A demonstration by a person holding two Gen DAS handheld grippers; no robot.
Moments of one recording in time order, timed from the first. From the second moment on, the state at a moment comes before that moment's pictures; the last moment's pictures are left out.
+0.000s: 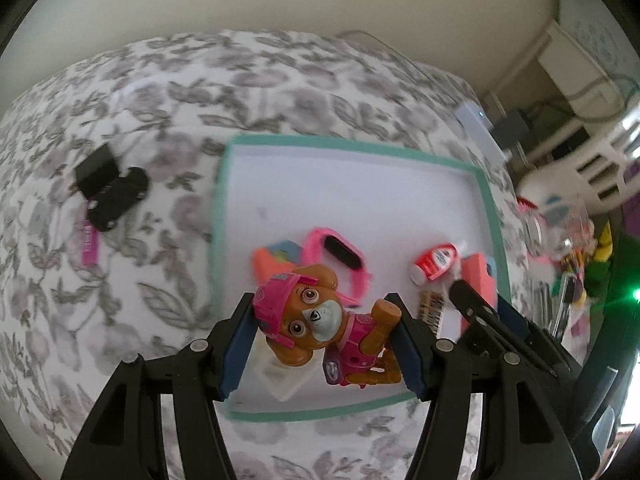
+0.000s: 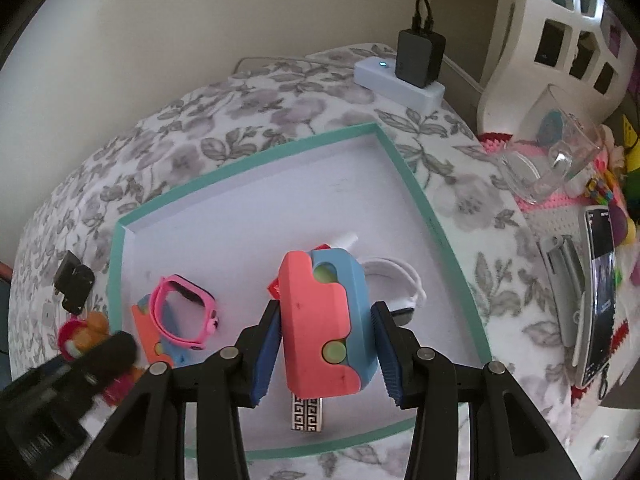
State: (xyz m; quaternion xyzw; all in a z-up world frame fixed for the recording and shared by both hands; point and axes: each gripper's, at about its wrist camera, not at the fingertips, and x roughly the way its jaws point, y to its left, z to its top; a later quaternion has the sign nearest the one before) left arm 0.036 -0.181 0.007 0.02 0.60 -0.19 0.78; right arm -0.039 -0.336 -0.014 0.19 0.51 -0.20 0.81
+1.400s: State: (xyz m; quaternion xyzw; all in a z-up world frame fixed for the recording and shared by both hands) left arm 0.094 -0.067 -0.022 -0.07 0.61 0.01 0.79; right arm -0.020 -0.317 -0.004 0.13 0.52 -0.16 0.83
